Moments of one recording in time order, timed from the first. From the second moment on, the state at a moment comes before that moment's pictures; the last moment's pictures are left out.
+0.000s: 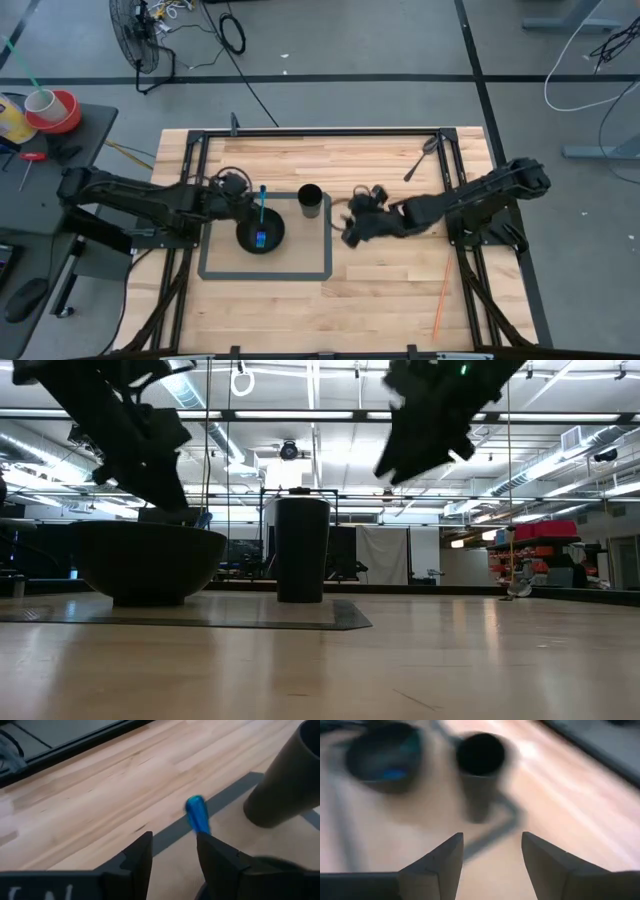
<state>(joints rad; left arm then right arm) -0.10 1.00 0.60 -0.59 -0.71 -0.85 0.24 1.52 1.05 -0.41 0.61 0.62</state>
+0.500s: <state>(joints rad) -0.34 0.98 0.60 -0.64 -0.82 -1.03 -0.22 1.52 1.04 -0.87 0.62 0.80</state>
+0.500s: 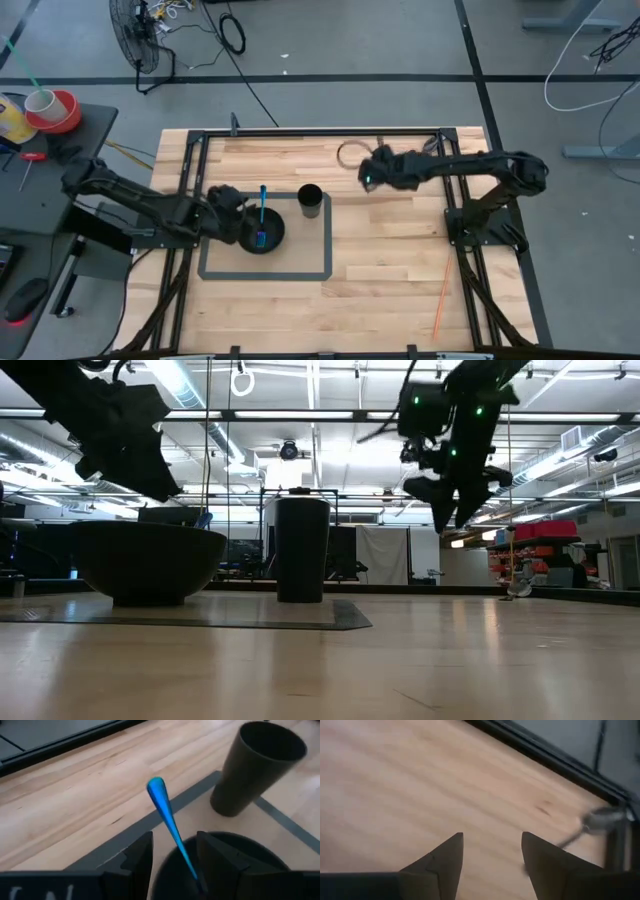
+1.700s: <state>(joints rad) -0.42 1.02 0.60 -0.64 -0.83 -0.97 -0.72 1.52 0.55 -0.35 0.52 1.17</state>
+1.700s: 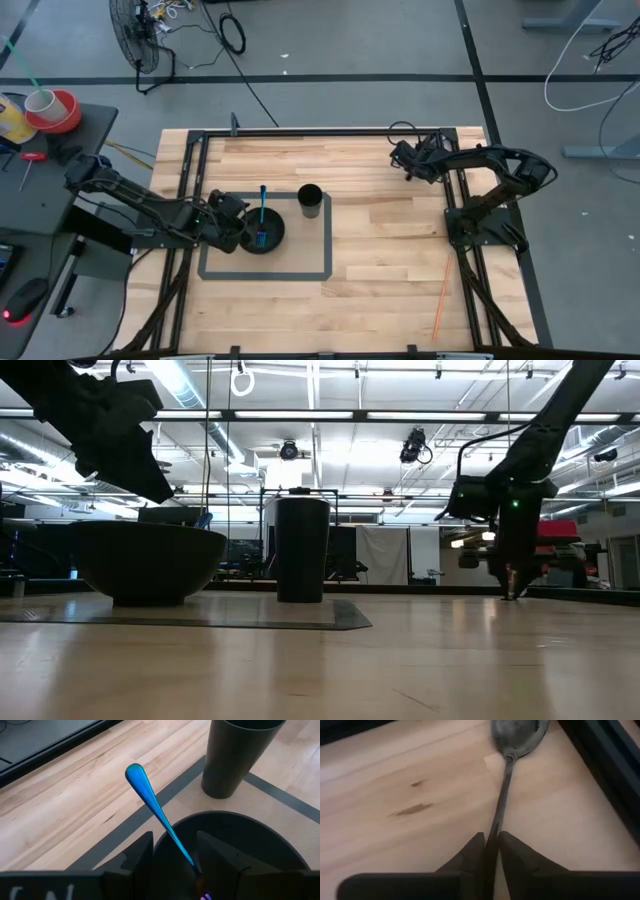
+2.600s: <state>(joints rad) -0.42 1.02 0.60 -0.41 -1.00 -0.87 0.00 1.36 0.59 -0.61 0.21 1.10</state>
